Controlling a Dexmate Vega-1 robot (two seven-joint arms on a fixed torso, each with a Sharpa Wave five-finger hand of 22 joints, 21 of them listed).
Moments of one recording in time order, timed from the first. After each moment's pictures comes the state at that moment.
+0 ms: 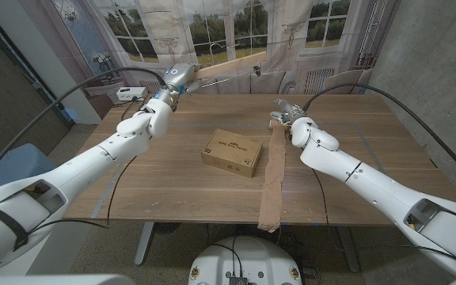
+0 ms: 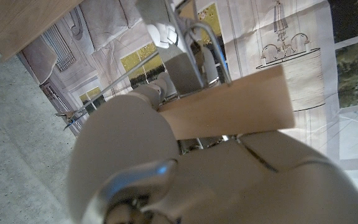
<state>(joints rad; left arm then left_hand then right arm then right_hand) 0.49 0.76 0.72 -1.51 0.62 0.11 0.43 1.18 0.16 0.50 0.01 0.31 0.62 -0.02 0.62 0.63 0.69 -0.10 0.77 0.53 1.05 -0.18 0.96 1.22 0.65 -0.06 1.40 0.50 -0.57 -0.55 -0.81 -1.74 -0.43 -0.78 -0.02 0.63 0.10 0.50 -0.18 0.21 0.07 -0.07 0.18 0.18 0.02 -0.03 0.18 0.19 0.01 0.01 0.18 0.18 0.19 0.10 0.20 0.17</state>
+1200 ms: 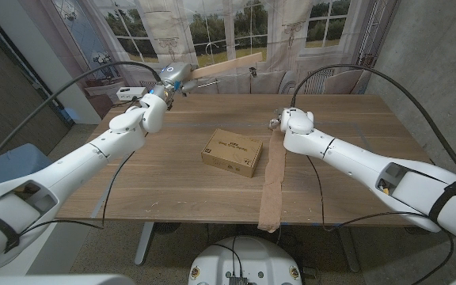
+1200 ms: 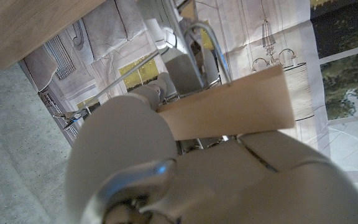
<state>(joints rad) 0.51 0.78 0.68 -1.57 0.59 0.15 0.33 1.15 0.17 0.52 0.00 0.31 0.62 -0.02 0.62 0.63 0.70 -0.10 0.77 0.53 1.04 -0.17 0.98 1.22 0.64 -0.06 1.45 0.46 -0.32 -0.45 -1.03 -1.45 -0.61 -0.92 0.40 0.74 0.08 0.51 -0.18 0.20 -0.02 -0.19 0.18 0.18 -0.03 -0.06 0.19 0.19 0.08 -0.01 0.21 0.18 0.27 0.12 0.22 0.17</state>
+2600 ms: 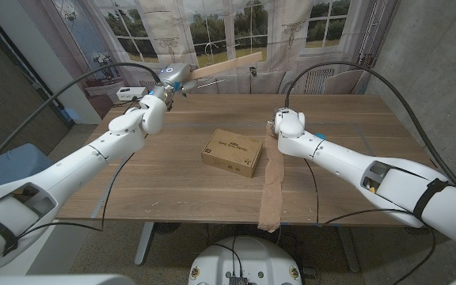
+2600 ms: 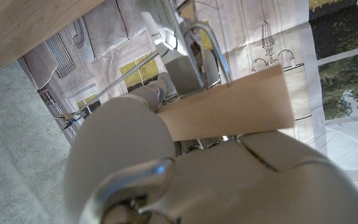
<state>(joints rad) 0.53 0.79 0.67 -1.59 0.59 0.15 0.34 1.12 0.17 0.54 -0.01 0.30 0.62 -0.02 0.62 0.63 0.70 -0.09 0.77 0.53 1.03 -0.17 1.00 1.22 0.62 -0.06 1.51 0.40 -0.31 -0.36 -1.05 -1.28 -0.70 -0.88 0.43 1.16 -0.07 0.29 -0.17 0.18 0.44 -0.10 0.40 0.29 0.54 0.00 0.76 0.27 0.79 0.01 0.93 0.81 0.87 -0.11 0.97 0.43</state>
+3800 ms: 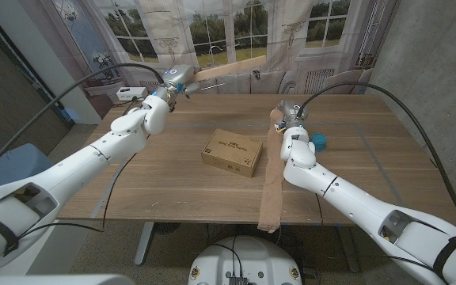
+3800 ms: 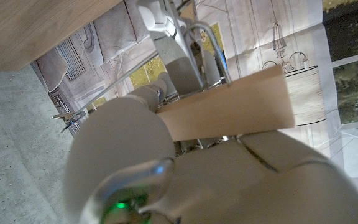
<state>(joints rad) 0.52 0.79 0.68 -1.60 0.60 0.15 0.30 1.12 0.16 0.55 -0.02 0.30 0.62 -0.02 0.62 0.63 0.70 -0.09 0.77 0.53 1.03 -0.17 1.02 1.22 0.61 -0.06 1.54 0.36 -0.68 -0.40 -0.79 -1.63 -0.80 -0.90 -0.26 1.20 -0.11 0.26 -0.16 0.20 0.61 -0.18 0.43 0.32 0.58 0.00 0.87 0.28 0.87 -0.01 0.93 0.97 0.88 -0.11 1.12 0.44</state>
